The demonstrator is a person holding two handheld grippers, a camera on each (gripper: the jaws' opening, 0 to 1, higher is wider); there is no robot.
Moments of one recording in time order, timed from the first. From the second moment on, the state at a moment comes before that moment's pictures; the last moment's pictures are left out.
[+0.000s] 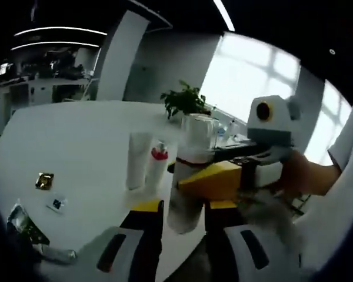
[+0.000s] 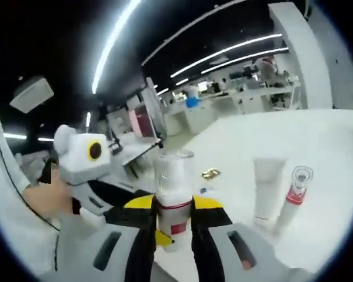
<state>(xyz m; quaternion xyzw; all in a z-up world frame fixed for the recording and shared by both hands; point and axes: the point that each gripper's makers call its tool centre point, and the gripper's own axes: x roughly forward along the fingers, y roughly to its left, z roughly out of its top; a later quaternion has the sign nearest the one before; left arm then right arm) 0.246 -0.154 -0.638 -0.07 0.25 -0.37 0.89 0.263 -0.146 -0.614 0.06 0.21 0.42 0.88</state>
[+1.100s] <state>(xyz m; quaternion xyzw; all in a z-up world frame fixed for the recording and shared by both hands) 0.237 -0.200 -0.650 0.02 0.22 -0.42 0.88 0.239 -0.185 -0.619 0.02 0.17 0.43 0.89</state>
